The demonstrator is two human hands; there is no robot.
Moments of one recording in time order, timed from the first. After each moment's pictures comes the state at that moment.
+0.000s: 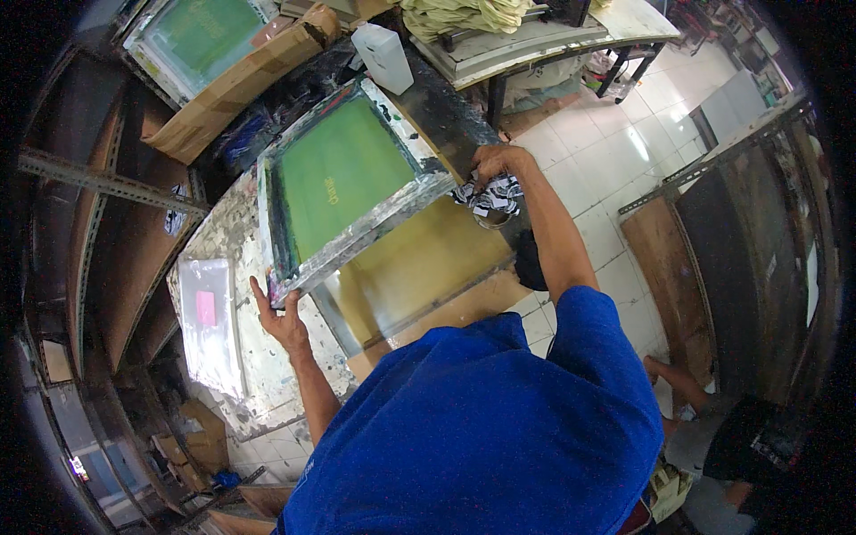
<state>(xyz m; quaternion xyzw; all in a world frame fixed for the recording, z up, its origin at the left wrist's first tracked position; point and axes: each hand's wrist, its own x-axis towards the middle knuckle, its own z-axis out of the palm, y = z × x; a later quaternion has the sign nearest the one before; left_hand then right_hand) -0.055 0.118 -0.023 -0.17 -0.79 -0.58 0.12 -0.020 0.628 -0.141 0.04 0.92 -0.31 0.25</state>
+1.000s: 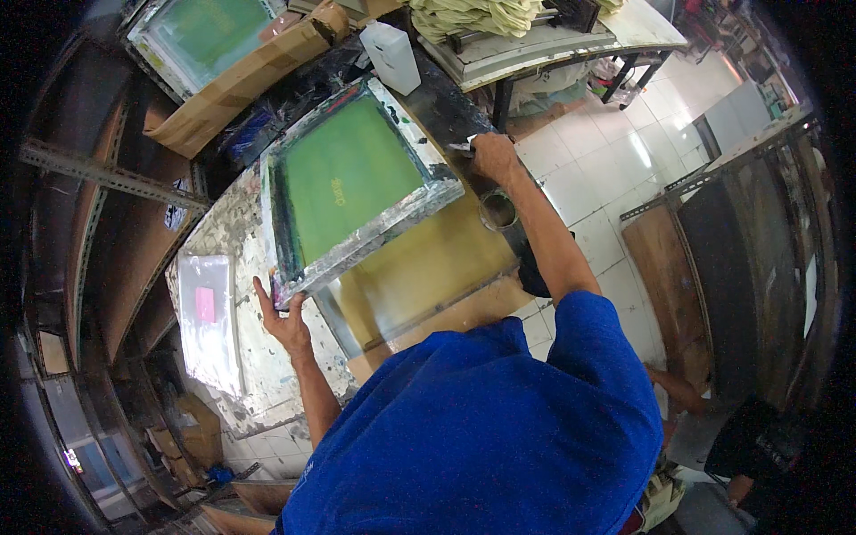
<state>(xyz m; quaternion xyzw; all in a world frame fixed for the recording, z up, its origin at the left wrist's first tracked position) -0.057 0.113 -0.034 -0.17 -0.79 -0.57 0.13 -0.036 0.600 -0.161 0.19 0.96 -0.15 -0.12</state>
